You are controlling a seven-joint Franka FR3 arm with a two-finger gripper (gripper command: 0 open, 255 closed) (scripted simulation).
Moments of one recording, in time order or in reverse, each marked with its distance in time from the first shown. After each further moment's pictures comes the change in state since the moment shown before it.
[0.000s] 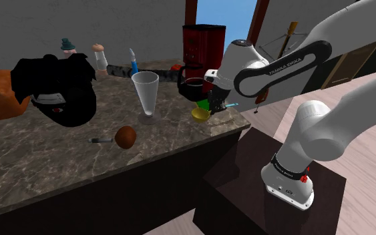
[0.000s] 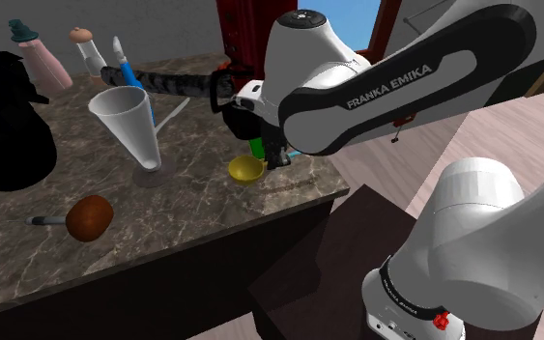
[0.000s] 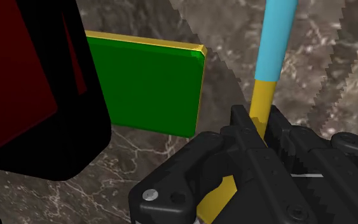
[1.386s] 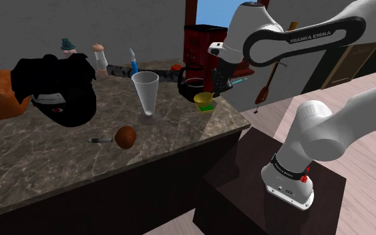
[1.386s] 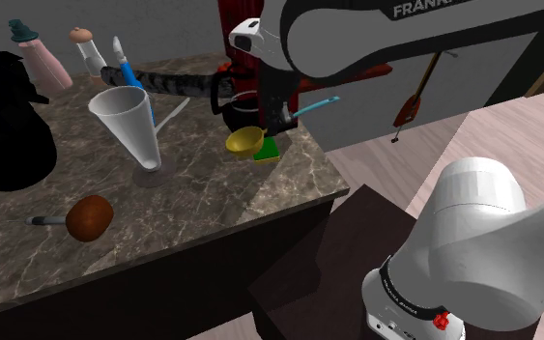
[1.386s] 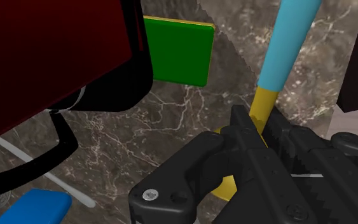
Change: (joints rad) arm 0.012 -0.164 0.043 0.186 0.039 -0.350 -0.012
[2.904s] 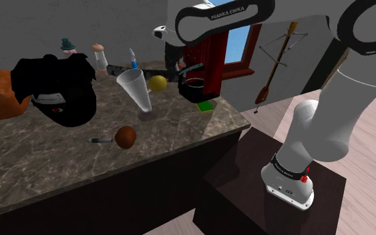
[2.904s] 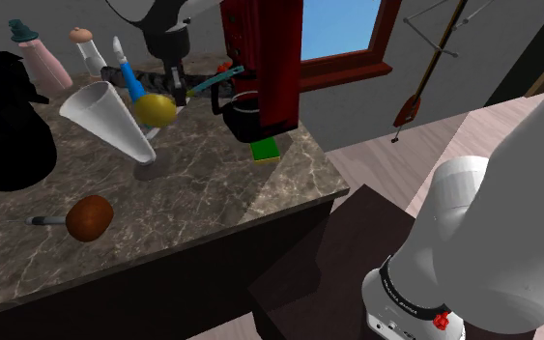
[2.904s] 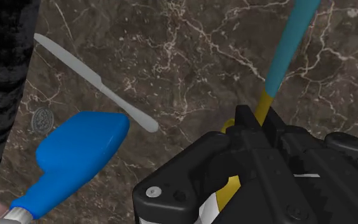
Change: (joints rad) arm 0.105 0.636 0.031 0.653 0.137 -0.026 0.035
